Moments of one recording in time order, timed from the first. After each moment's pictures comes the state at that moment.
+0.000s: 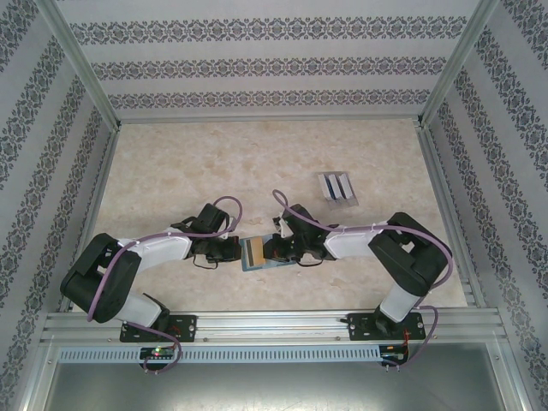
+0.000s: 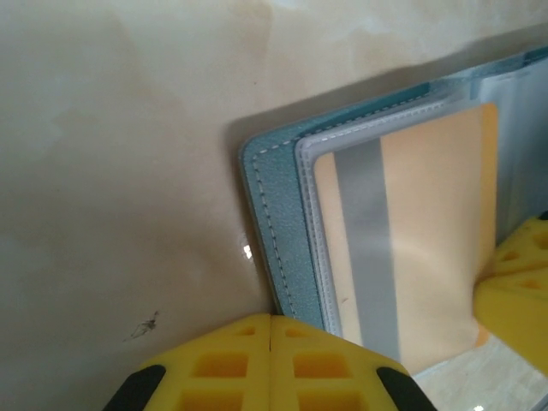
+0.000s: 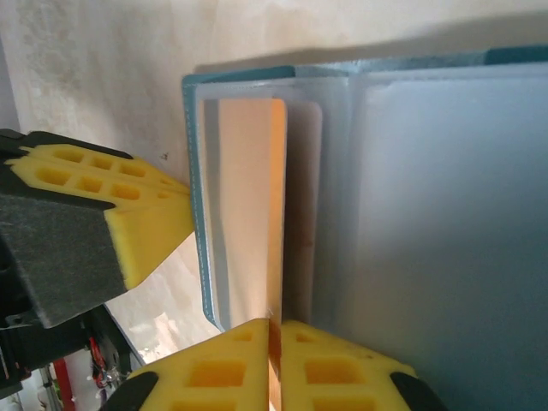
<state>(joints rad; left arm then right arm) -0.51 1.45 0.58 -0.26 0.38 -0.58 0.79 1.70 0.69 0.13 -0.53 0.91</state>
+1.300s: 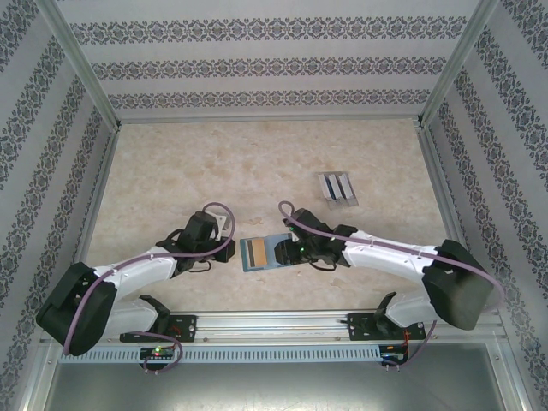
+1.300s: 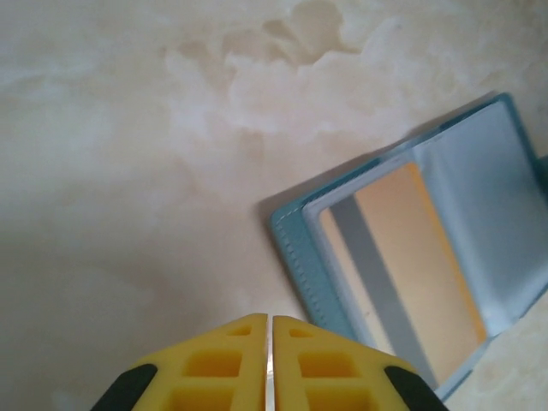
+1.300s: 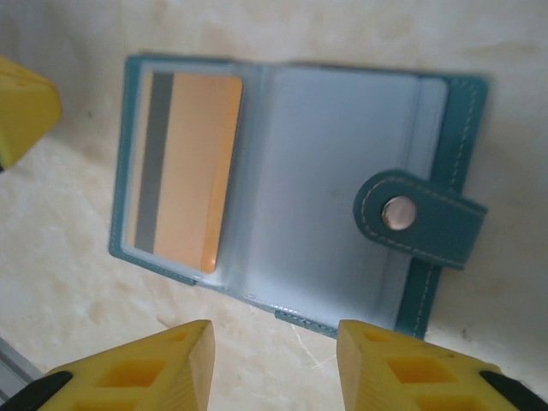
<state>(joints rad) -0.52 1.22 0.41 -0.07 0.20 -0.42 0.87 1.39 0.72 -0.35 -0.14 0.69</state>
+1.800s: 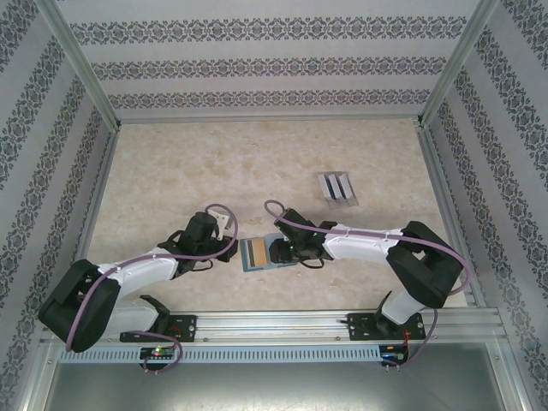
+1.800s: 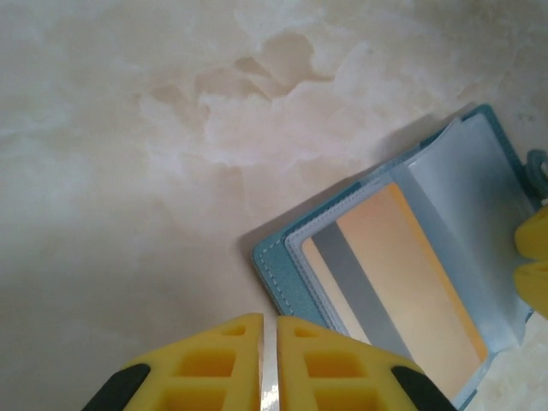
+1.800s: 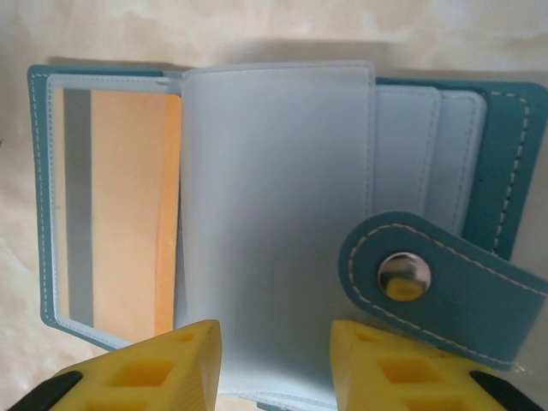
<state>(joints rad) -0.53 1.26 0.39 0.04 0.19 -0.37 0.87 1.59 0.79 -0.29 -0.14 0.73</state>
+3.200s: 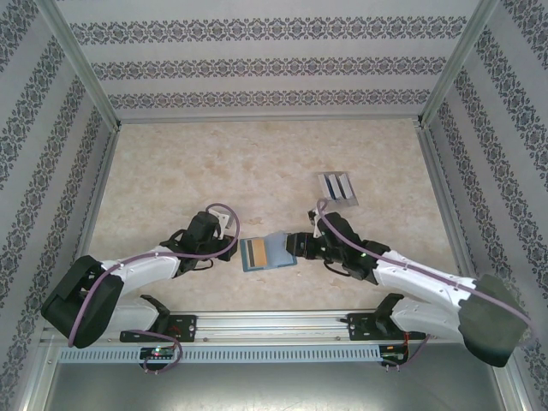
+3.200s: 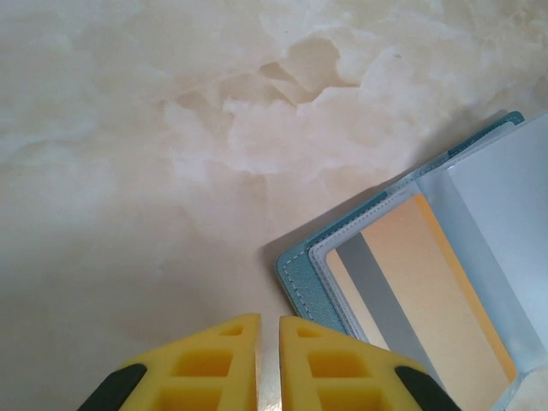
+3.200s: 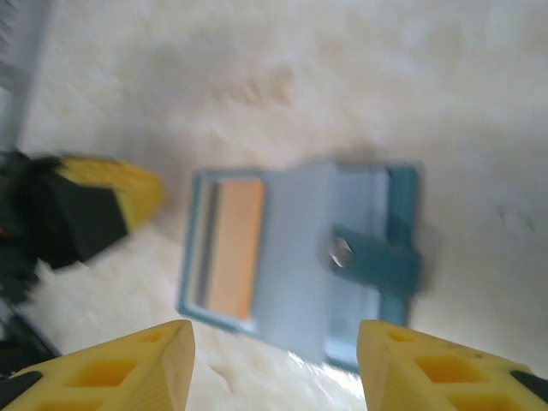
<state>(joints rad) -0.54 1.27 0.41 0.04 0.15 -0.37 0.77 1.10 0.47 -0.11 -0.18 0.79</state>
